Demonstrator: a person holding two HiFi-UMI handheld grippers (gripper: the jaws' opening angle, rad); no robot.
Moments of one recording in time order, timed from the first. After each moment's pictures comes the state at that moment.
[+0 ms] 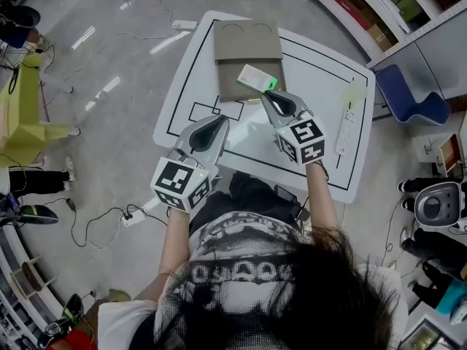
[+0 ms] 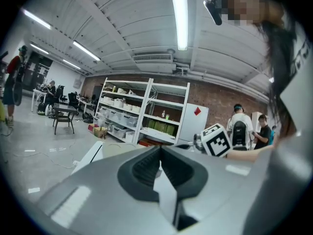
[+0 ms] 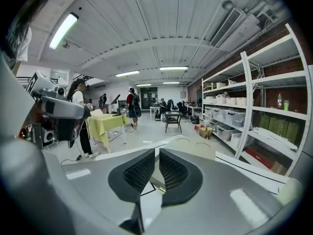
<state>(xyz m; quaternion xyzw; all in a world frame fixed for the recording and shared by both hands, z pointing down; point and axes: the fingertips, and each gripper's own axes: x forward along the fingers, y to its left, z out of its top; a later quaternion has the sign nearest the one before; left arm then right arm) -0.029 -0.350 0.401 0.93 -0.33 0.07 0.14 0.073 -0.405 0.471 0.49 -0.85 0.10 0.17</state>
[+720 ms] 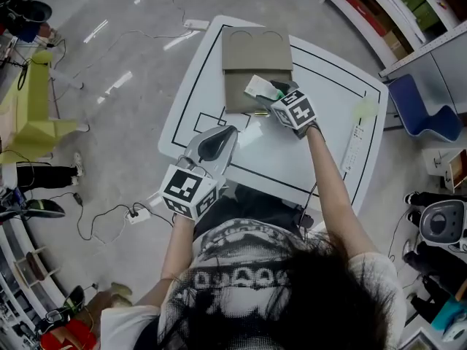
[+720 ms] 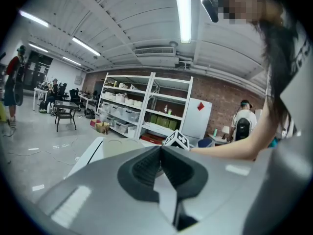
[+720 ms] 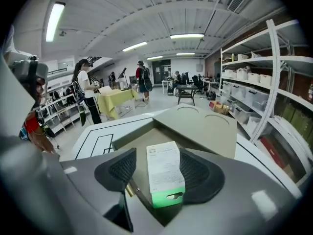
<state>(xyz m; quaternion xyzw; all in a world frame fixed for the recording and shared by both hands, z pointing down) -0.006 -0.381 0.420 0.92 -0.34 0.10 0.15 0.090 -0.511 0.599 0.38 -0.86 0.17 0.31</state>
